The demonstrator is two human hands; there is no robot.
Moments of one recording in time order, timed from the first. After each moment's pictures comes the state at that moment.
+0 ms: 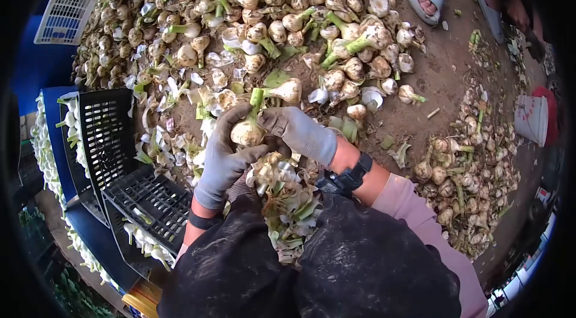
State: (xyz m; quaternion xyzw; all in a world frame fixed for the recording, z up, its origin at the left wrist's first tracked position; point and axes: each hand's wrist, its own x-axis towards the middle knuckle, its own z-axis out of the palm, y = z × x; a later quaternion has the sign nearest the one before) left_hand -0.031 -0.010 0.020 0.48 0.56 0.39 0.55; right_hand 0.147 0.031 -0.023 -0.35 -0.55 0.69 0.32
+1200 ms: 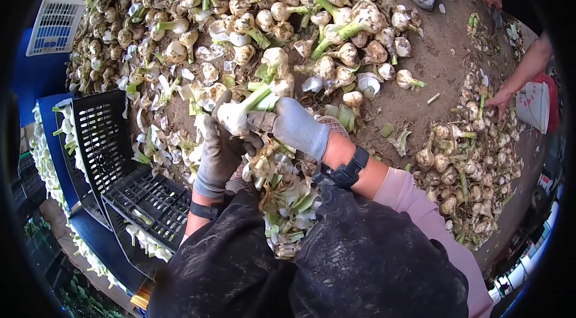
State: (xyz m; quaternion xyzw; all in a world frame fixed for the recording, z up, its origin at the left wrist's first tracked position) left_hand -0.029 -0.015 0.008 0.09 0.44 0.48 0.75; right_hand 0.143 0.027 -0.026 -0.47 -0.56 0.62 0.30
